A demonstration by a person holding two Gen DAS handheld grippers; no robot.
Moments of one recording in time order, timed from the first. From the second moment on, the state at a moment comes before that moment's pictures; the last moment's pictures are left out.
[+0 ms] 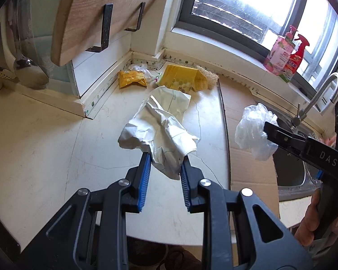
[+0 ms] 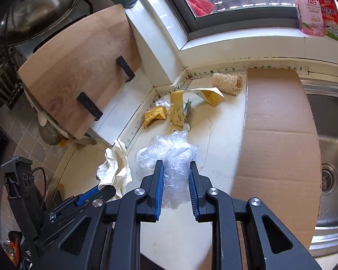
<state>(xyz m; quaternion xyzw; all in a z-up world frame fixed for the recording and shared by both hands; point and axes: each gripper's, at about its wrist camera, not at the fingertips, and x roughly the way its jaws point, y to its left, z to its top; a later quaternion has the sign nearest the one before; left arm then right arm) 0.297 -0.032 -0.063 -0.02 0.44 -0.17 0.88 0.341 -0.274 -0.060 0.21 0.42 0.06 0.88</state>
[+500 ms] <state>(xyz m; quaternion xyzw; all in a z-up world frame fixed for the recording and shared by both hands) 0.160 0.018 -0.013 0.02 0.40 -0.23 0.89 0.160 -0.176 -0.004 0.20 0.38 0.04 0.90</state>
